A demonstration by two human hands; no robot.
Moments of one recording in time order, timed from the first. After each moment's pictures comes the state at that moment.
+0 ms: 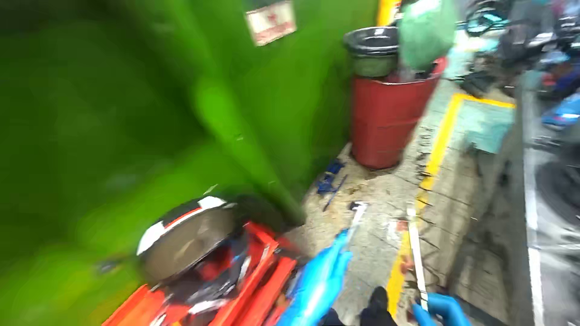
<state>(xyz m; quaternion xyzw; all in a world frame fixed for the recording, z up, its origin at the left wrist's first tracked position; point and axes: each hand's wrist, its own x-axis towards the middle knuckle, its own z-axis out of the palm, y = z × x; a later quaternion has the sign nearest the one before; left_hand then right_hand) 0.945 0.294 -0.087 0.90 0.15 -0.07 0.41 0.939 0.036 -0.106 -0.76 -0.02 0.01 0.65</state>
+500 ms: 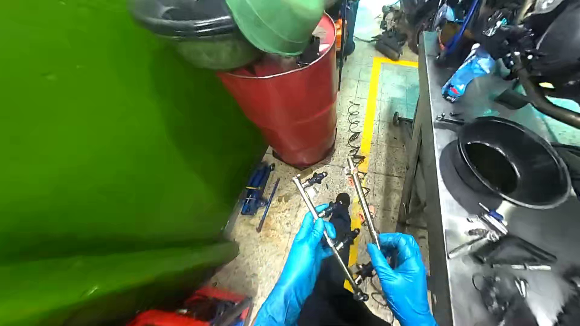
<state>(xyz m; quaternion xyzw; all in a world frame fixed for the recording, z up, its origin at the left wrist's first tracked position) 1.322 0.107 -0.127 0.52 0.23 -0.15 0.81 1.293 -0.080 -0.133 -0.83 0.04 -0.14 0.54</state>
